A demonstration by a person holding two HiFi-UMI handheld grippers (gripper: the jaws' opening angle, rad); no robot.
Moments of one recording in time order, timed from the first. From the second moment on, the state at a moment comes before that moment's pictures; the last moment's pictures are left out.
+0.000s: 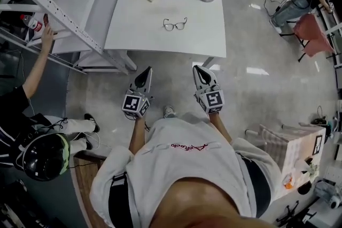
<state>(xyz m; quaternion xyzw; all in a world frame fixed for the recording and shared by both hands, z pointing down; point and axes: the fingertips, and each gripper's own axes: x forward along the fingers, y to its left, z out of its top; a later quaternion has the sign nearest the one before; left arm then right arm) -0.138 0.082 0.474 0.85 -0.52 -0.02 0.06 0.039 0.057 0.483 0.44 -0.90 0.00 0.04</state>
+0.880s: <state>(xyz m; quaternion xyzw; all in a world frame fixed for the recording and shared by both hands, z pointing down) -0.145 0.027 0.495 0.87 -0.48 -0.02 0.09 0.019 0.016 0.500 0.46 -0.89 0.01 0.05</state>
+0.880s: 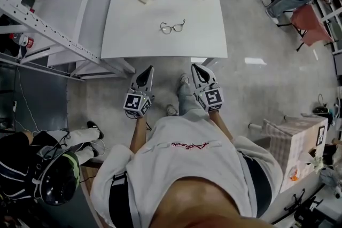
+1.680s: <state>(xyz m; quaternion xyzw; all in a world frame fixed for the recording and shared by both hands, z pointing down) -0.142 -0.121 0.504 0.86 -0.50 -0.03 0.11 0.018 -0.132 0.516 0.43 -0.90 0.03 0.05</state>
